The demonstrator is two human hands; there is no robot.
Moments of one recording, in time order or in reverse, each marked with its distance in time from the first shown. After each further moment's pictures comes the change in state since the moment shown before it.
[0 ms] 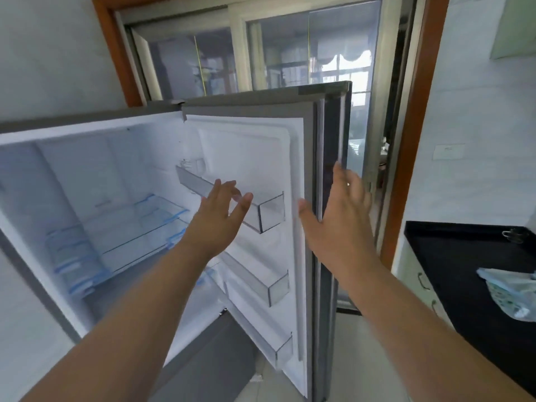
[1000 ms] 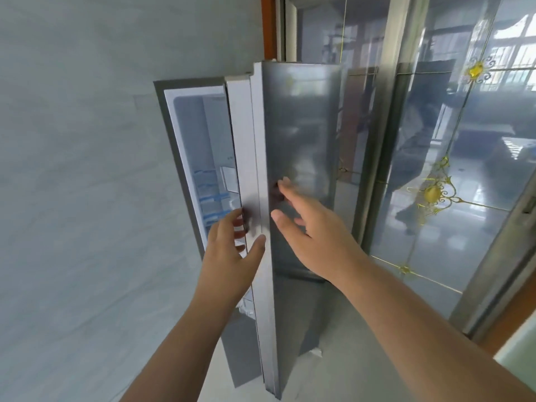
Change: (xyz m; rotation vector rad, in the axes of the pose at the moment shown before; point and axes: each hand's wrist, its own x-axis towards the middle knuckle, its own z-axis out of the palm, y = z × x) left_hand -0.191 -0.084 -0.066 -0.064 0.516 -0.369; right_hand -0.070 -0.121 0.105 0.411 -0.643 -0.544
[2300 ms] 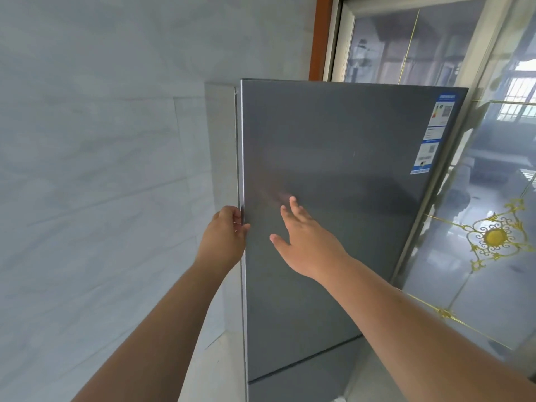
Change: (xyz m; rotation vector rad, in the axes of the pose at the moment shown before) left_hand 0.255 -0.176 -0.091 0.215 -0.032 -0.091; right_hand 0.234 -0.013 0.186 -0.471 -0.285 0.156
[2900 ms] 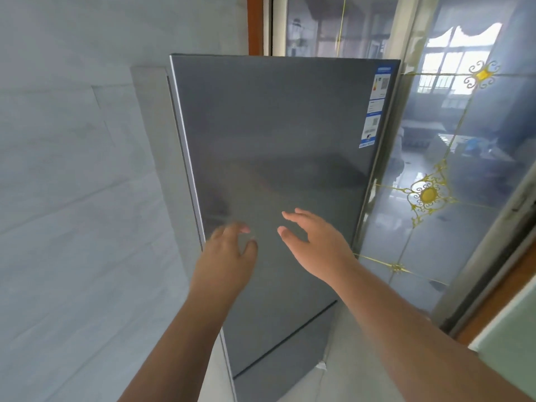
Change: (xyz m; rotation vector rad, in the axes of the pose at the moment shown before) left_hand -0.053 0.041 0.030 -0.023 -0.197 0.119; right_hand -0.048 0.054 0.011 0.311 0.236 0.286
